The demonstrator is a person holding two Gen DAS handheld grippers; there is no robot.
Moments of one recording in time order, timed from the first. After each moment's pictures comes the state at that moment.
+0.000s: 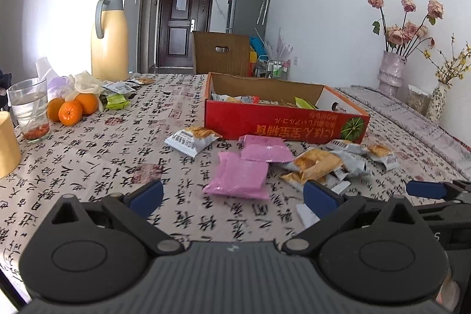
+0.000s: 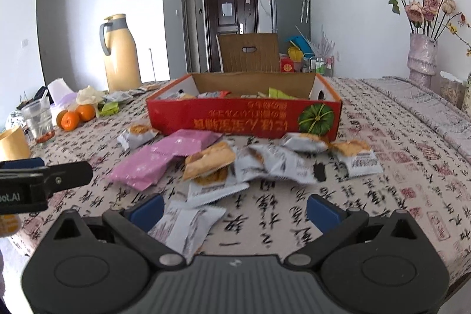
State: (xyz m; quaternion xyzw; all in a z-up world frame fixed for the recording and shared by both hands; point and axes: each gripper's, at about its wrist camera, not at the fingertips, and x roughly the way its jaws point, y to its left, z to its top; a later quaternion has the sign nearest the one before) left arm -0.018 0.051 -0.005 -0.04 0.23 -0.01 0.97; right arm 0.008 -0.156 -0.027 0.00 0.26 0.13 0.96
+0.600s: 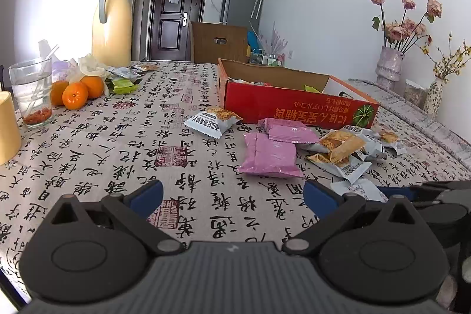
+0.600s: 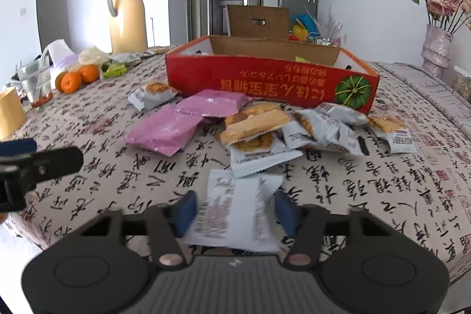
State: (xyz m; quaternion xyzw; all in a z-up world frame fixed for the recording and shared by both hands) left arm -0.018 0.098 -0.029 -0.05 0.24 -0.03 0.97; right arm 0.019 -0.100 -0.053 -0.03 0.31 0.12 0.94
